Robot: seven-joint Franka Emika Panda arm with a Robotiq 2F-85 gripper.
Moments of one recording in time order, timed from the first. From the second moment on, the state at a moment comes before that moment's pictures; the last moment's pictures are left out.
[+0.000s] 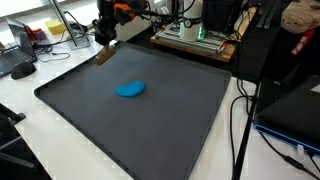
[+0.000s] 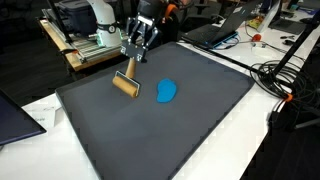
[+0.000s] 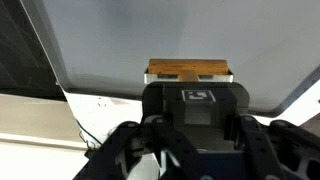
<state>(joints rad) 0.14 0.11 -0.20 -2.14 -0.67 2.20 1.77</state>
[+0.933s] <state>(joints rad) 0.07 -0.09 -0.02 -2.16 -0.36 2.26 0.94</state>
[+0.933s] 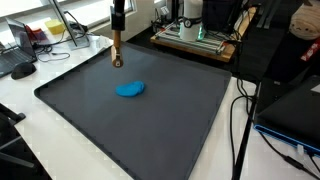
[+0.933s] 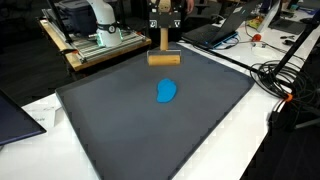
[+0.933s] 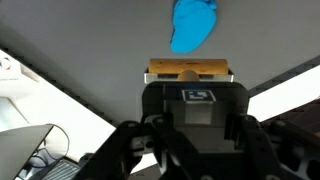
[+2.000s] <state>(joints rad) 0.09 0.02 0.07 -1.95 -0.35 2.05 0.81</state>
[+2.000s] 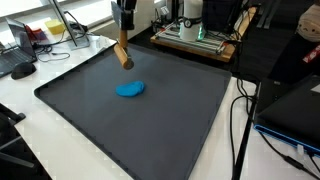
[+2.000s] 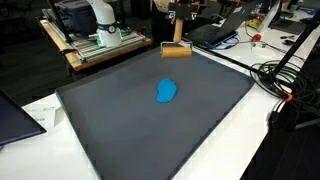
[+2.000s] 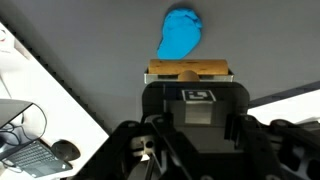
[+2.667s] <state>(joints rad) 0.20 0.36 0.09 -1.53 -0.48 1.74 0.72</state>
